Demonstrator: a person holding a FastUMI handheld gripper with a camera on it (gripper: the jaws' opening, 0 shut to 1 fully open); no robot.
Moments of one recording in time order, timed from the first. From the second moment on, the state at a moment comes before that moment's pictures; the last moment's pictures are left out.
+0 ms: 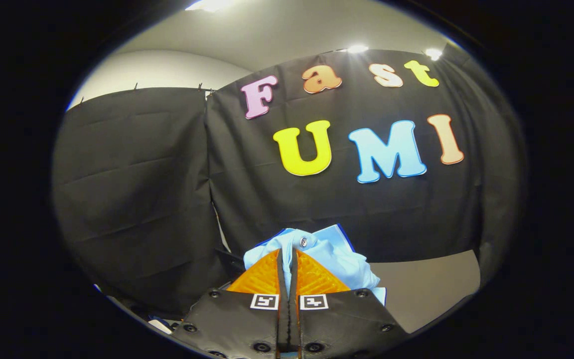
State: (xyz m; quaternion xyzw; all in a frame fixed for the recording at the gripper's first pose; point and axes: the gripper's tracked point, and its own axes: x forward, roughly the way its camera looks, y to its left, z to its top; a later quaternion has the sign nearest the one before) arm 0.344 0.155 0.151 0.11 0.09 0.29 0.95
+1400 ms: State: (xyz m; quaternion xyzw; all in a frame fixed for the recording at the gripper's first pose) arm 0.330 0.369 0.145 0.11 0.12 0.27 0.95
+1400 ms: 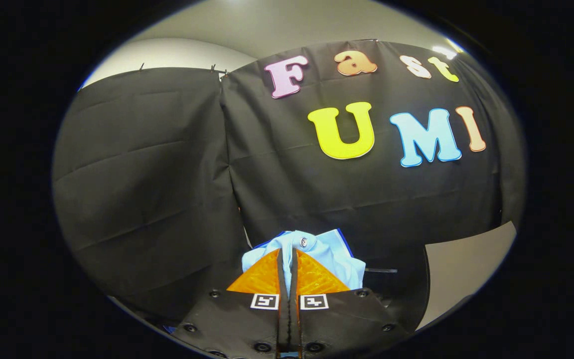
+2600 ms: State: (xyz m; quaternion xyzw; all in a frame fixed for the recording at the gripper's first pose) arm 0.344 0.414 -0.015 0.09 0.25 0.22 0.94
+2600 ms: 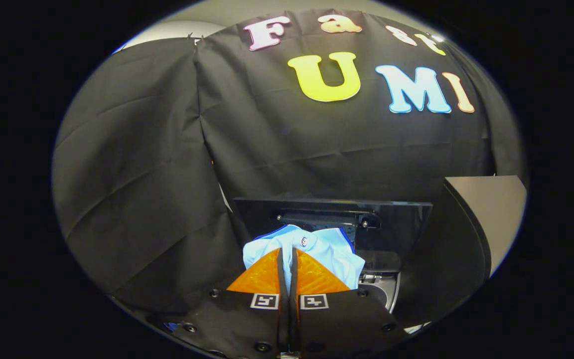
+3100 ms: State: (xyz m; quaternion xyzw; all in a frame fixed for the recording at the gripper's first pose) arm 0.358 0.412 -0.083 0.08 0.29 0.19 0.94
